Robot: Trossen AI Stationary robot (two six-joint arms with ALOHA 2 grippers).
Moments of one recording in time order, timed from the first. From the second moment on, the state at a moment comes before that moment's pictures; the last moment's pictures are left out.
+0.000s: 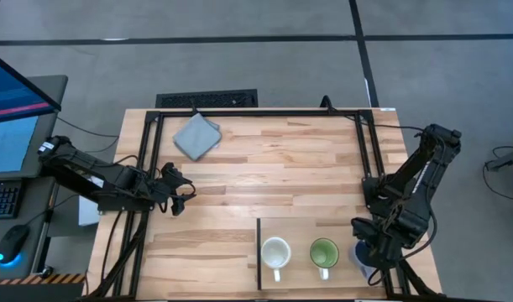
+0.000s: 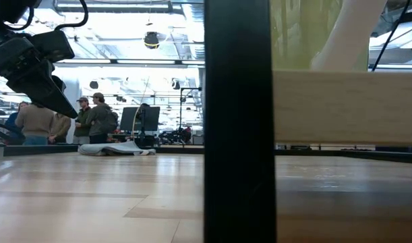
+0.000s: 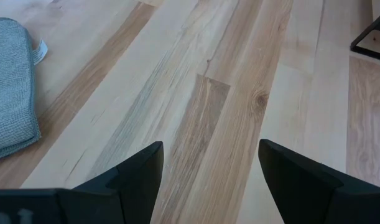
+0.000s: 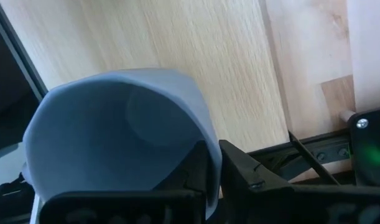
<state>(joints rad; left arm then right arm) -0.36 0.58 0.29 -0.52 -0.47 -0.61 1.05 1.28 1.01 -1.20 -0.03 1.30</state>
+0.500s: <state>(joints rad) -0.36 0.58 0.29 -0.52 -0.47 -0.62 1.05 1.28 1.01 -1.20 -0.03 1.33</state>
